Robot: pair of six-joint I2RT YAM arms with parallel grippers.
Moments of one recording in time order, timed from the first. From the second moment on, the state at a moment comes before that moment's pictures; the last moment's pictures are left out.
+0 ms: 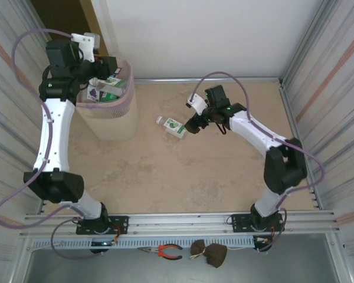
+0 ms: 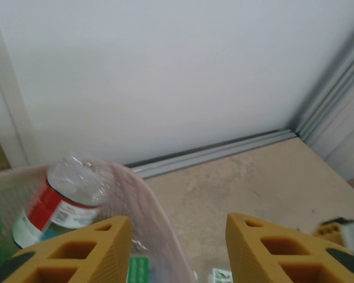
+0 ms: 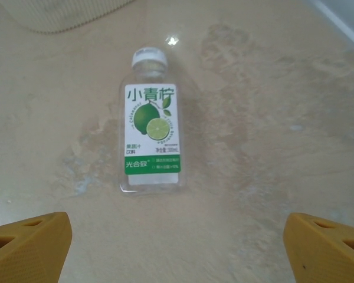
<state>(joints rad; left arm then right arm) 0.00 1.56 1.86 -0.64 0.51 -0.03 0.47 1.74 1.38 -0.47 -0.25 -0.40</state>
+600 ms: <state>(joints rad) -0.09 1.30 1.49 -0.59 0.56 -0.13 0.51 2.14 1.62 -0.48 -0.29 -0.40</state>
